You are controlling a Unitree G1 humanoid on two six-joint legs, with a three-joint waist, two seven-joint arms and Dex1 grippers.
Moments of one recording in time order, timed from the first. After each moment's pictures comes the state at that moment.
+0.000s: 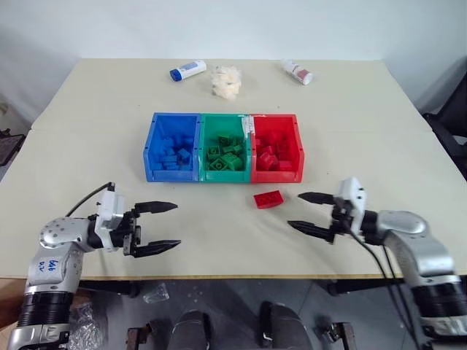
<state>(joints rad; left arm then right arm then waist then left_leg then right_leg) -0.19 0.65 0.18 0.07 -0.53 0.08 -1.37 -0.31 -0.62 0.00 0.03 0.40 0.29 1.07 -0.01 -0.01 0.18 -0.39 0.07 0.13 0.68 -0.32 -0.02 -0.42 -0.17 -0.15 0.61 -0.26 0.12</state>
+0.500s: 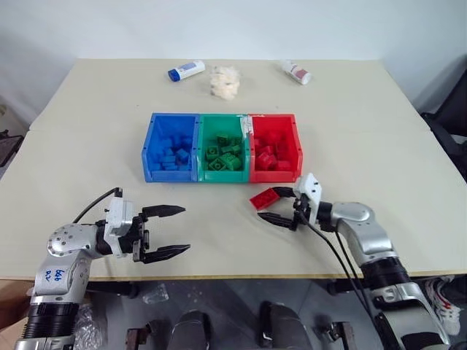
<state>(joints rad) -0.12 0.63 0.18 -0.05 -0.54 0.09 -1.29 -0.51 -0.42 0.11 0.35 0.25 0.10 1.03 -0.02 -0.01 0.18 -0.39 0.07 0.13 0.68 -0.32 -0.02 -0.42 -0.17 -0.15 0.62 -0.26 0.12</state>
